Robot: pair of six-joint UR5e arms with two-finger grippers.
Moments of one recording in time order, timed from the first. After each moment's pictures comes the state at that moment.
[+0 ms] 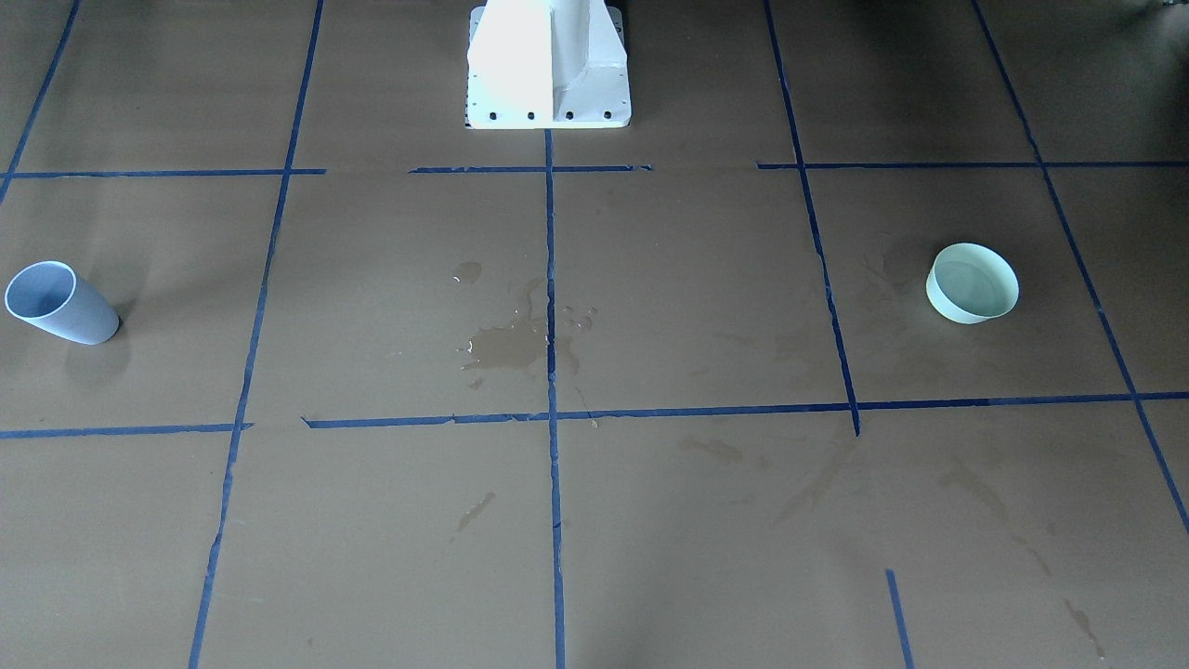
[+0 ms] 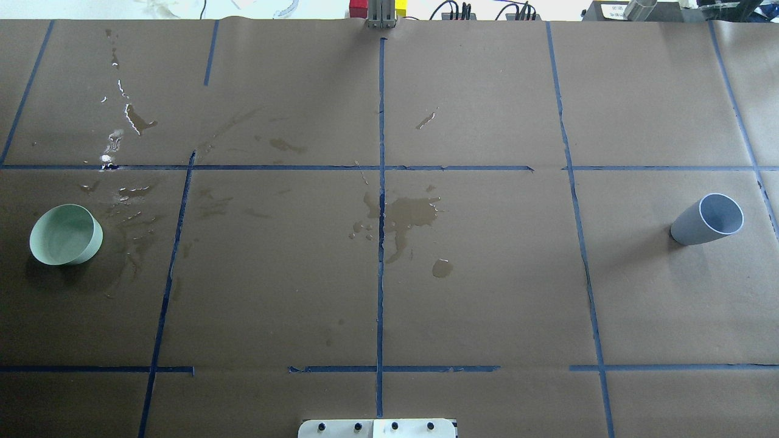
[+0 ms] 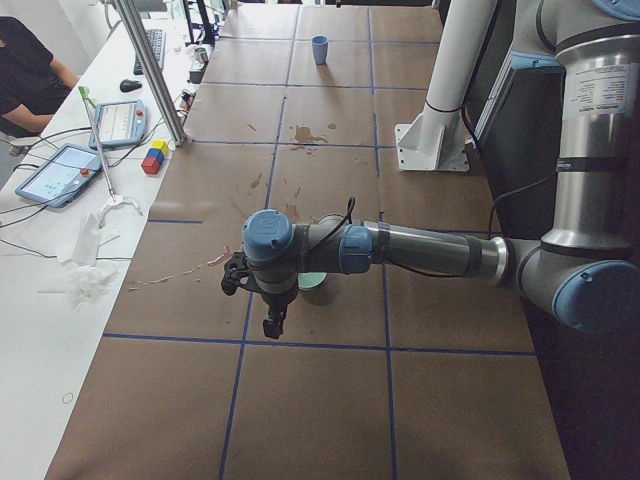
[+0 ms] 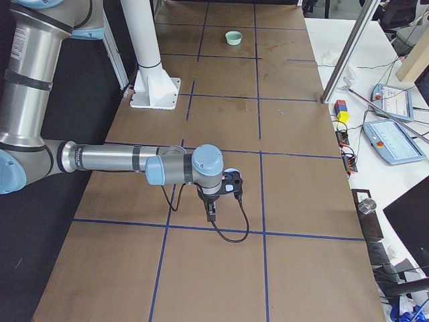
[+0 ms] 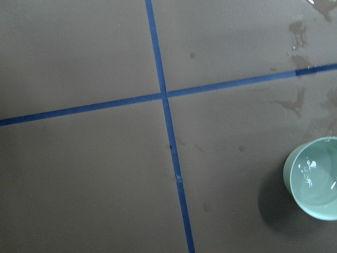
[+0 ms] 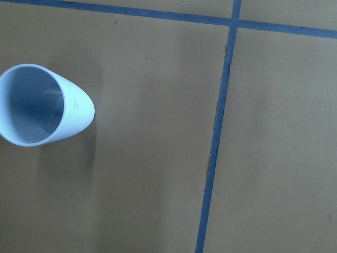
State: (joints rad) left arm -1.61 -1.52 -1.74 -1.43 -2.38 0.22; right arm 1.49 -1.87 1.88 -1.48 2.38 -0.01
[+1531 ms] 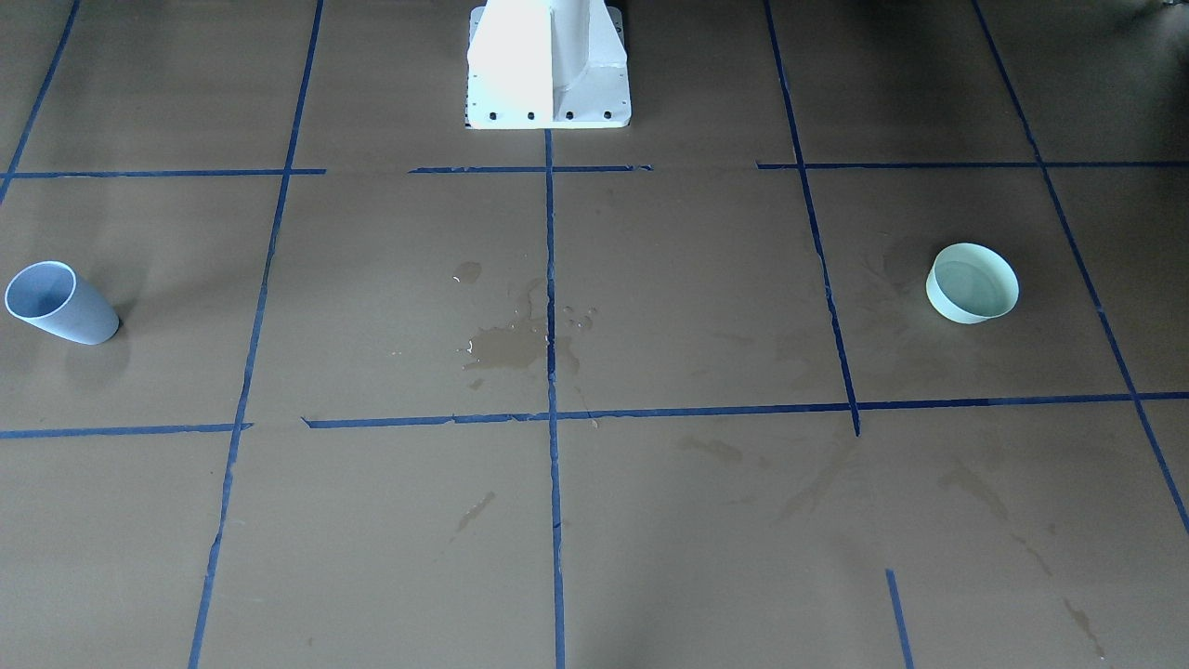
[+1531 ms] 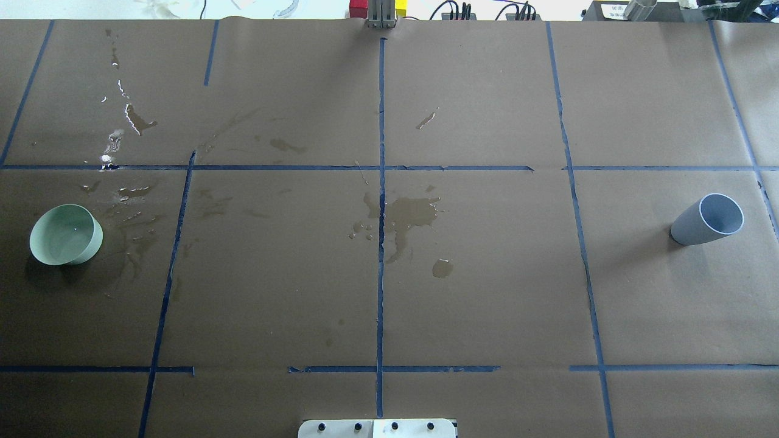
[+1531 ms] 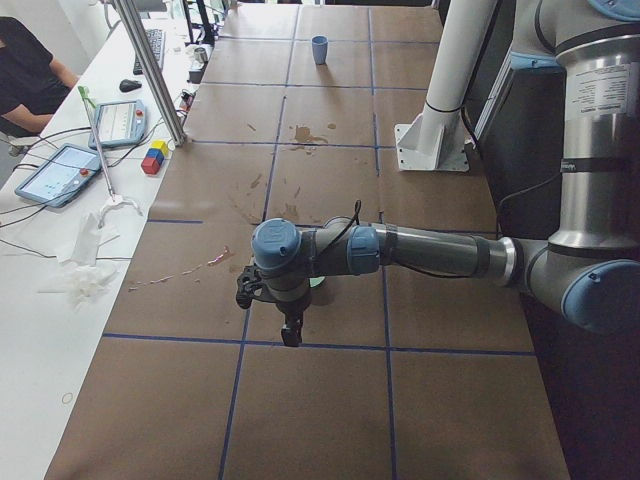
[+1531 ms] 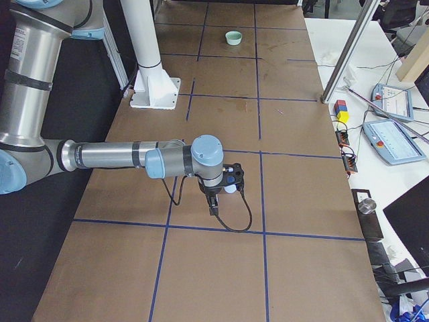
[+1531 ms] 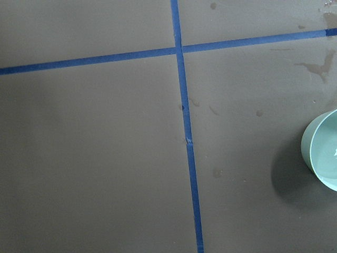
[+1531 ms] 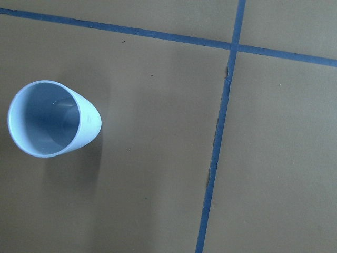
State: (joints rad) left arm -1.58 -1.48 -1.78 -1.35 -2.36 0.16; right arm 1.49 -1.87 1.93 -1.48 2.36 0.00
